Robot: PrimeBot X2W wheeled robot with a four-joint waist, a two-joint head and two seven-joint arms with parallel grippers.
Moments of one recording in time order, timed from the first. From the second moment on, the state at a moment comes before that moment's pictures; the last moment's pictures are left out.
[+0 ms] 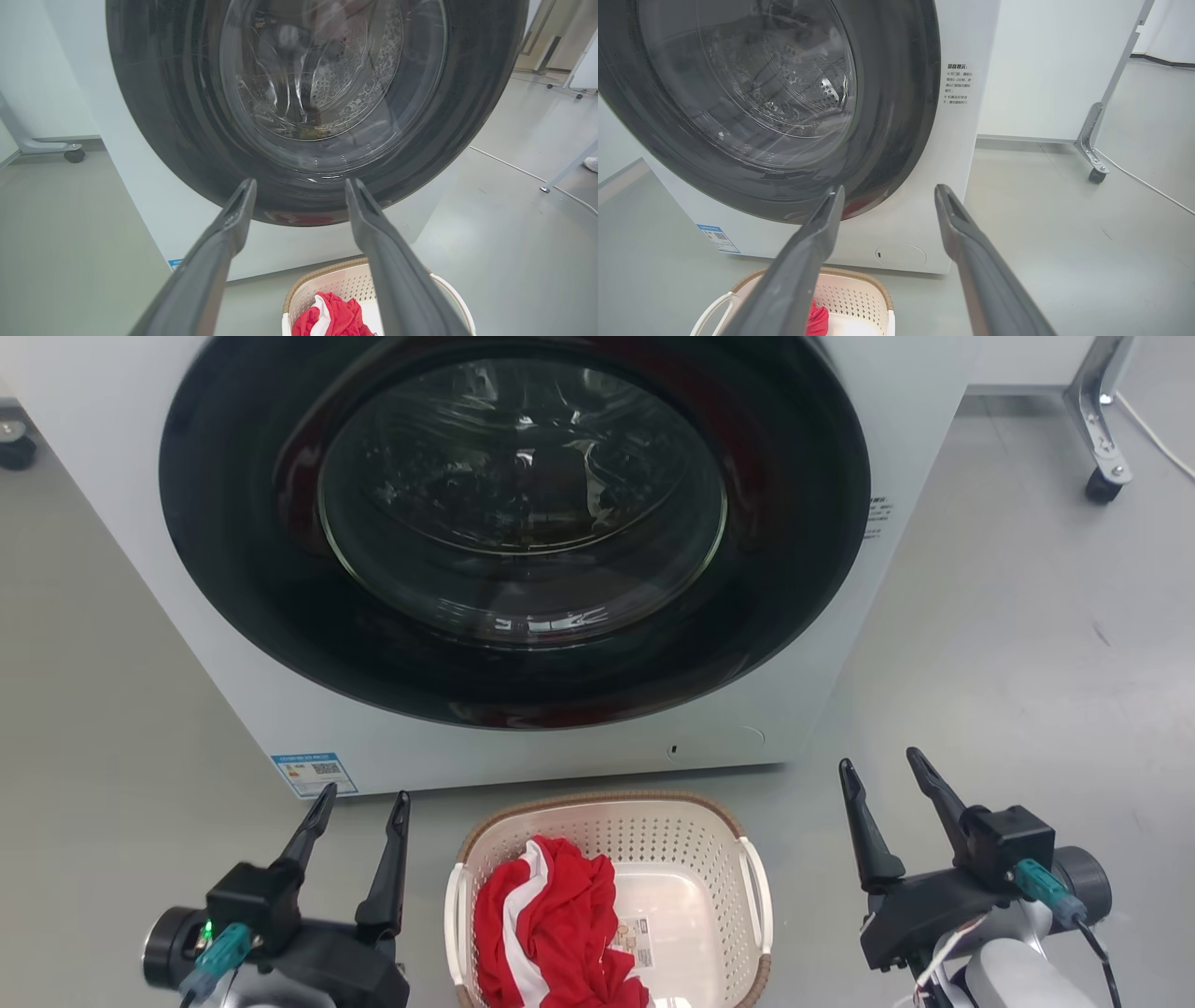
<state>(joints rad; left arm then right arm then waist) -0.22 0.30 -0.45 0.28 -0.54 0.09 -0.25 -0.32 -0.22 0.46 0.42 0.40 -0.09 -0.25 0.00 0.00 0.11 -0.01</state>
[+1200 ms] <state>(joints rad) 0.16 0.21 -0.22 -0.03 -0.38 0.12 -0.25 0.00 -0.24 0.32 0.12 0.30 -0.12 -0.25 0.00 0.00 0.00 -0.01</state>
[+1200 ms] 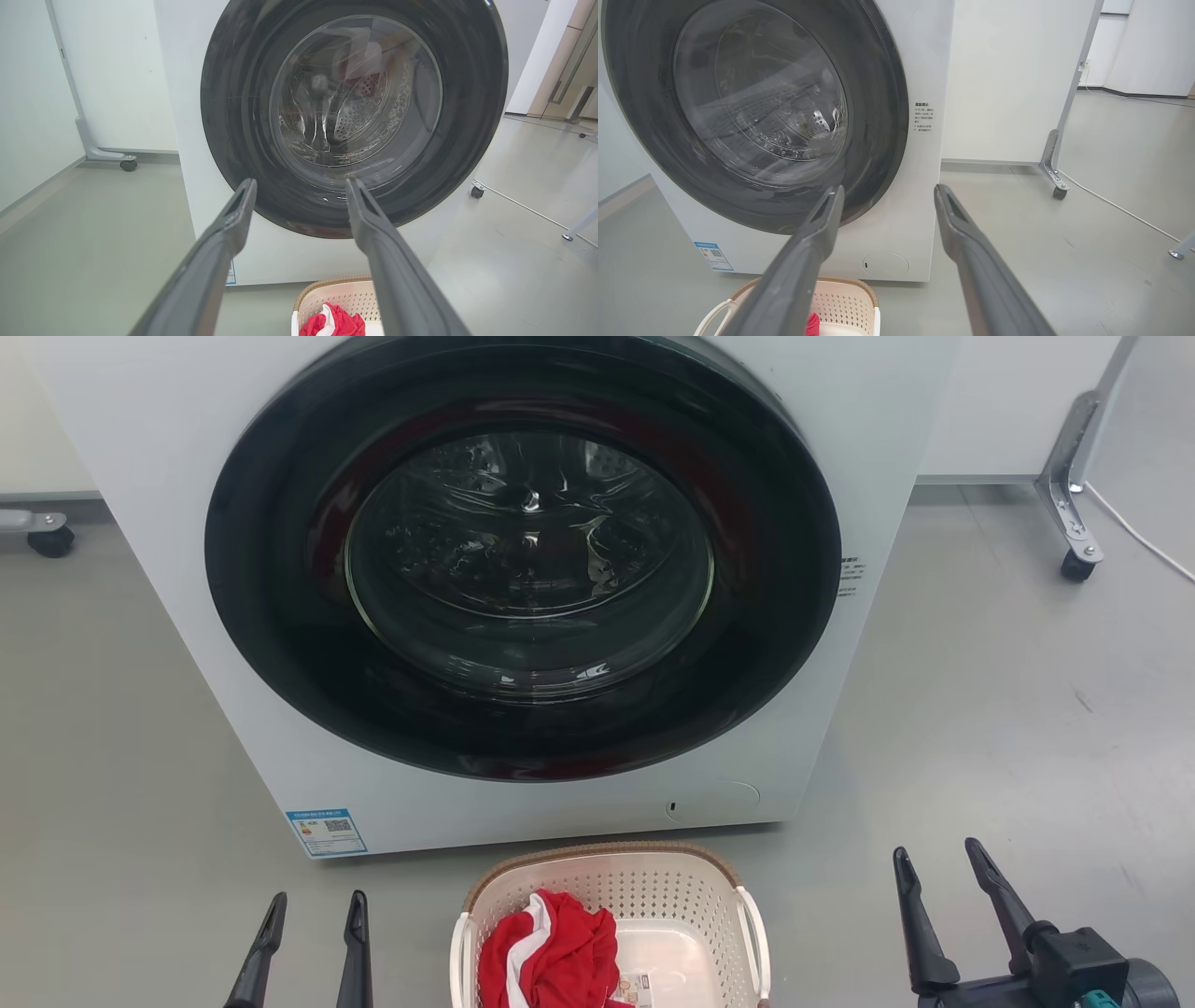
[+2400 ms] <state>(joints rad) 0.19 0.14 -0.17 -0.01 -0.34 0.11 -0.15 0.05 -0.19 0.25 0.13 0.30 -0.11 -0.21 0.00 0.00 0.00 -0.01</state>
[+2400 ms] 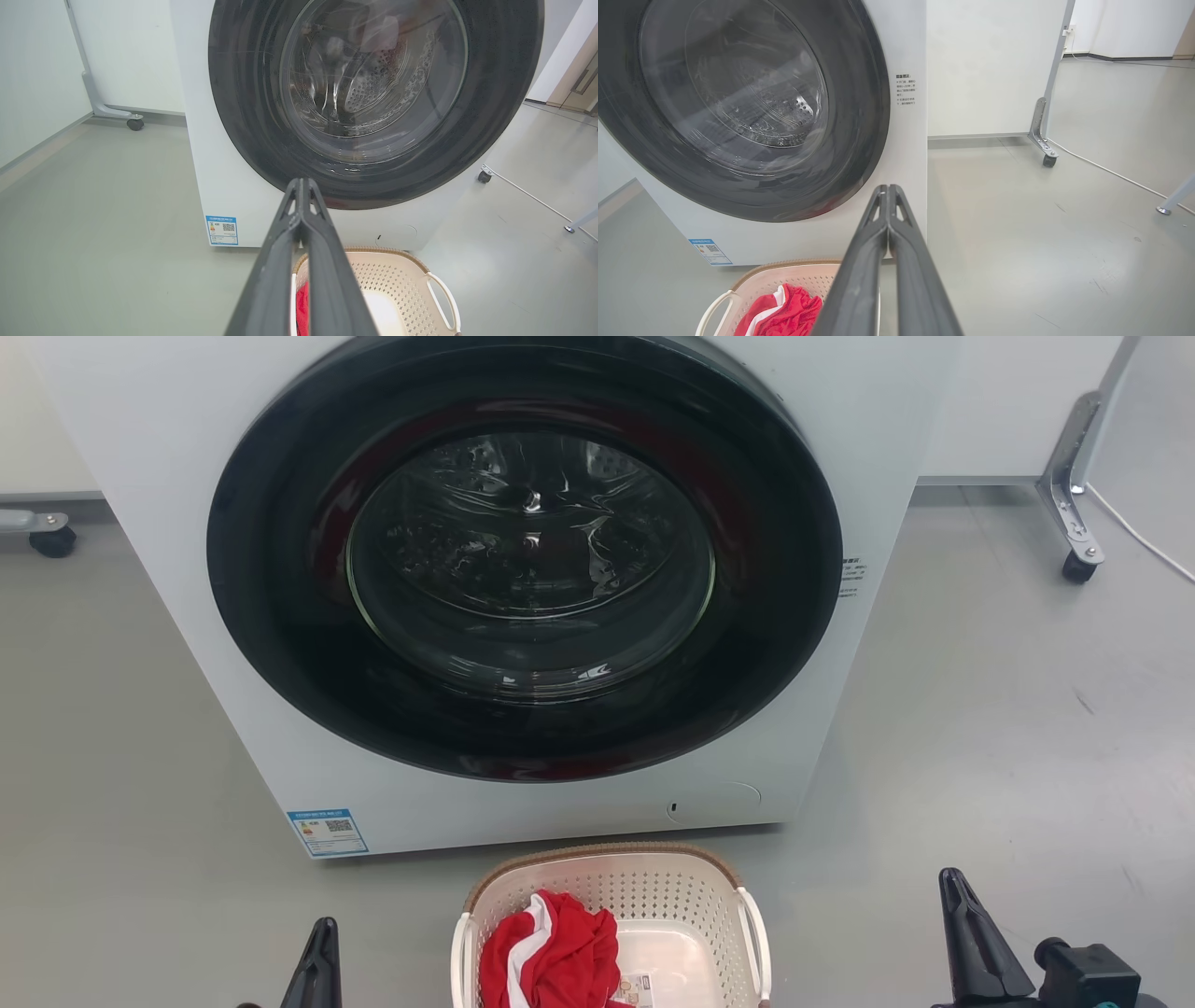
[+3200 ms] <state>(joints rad) 0.13 0.12 -0.10 0.06 -0.67 0.06 -0.08 0.03 -0.15 0.15 0.17 0.64 -0.05 -0.12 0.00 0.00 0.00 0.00</state>
